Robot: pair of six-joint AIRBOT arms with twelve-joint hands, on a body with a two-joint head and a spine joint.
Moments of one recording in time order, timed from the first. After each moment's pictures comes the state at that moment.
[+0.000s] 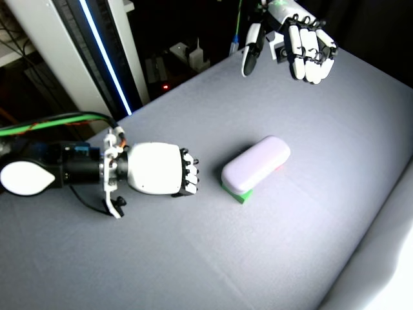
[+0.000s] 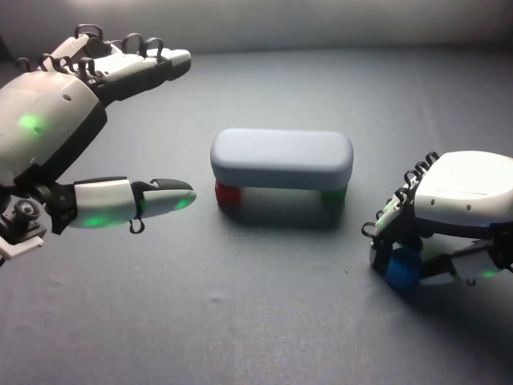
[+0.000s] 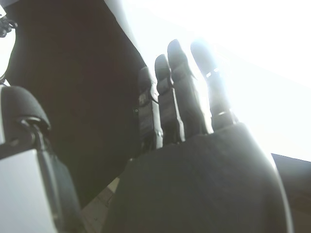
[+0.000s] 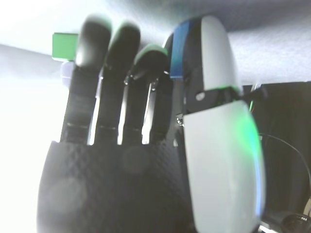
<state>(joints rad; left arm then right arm) 0.99 -0.88 0.94 -0.23 -1.20 0.84 -0.68 -1.14 1.31 -0.62 0.63 -0.34</state>
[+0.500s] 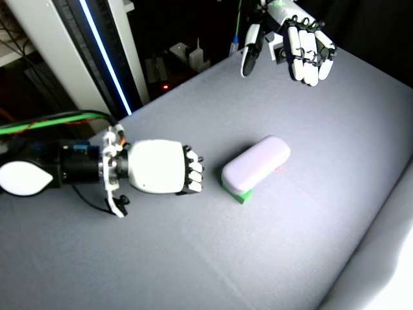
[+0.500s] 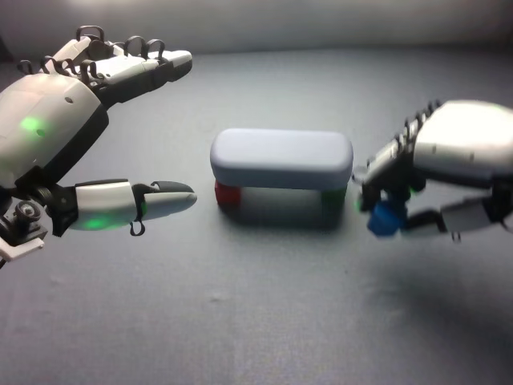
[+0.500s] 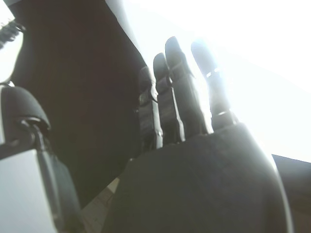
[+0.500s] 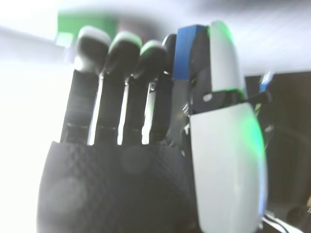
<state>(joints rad) 1.00 -0.88 0.94 -0.23 -1.21 0.83 -0.58 -1.12 1.34 -0.55 0.70 -0.34</state>
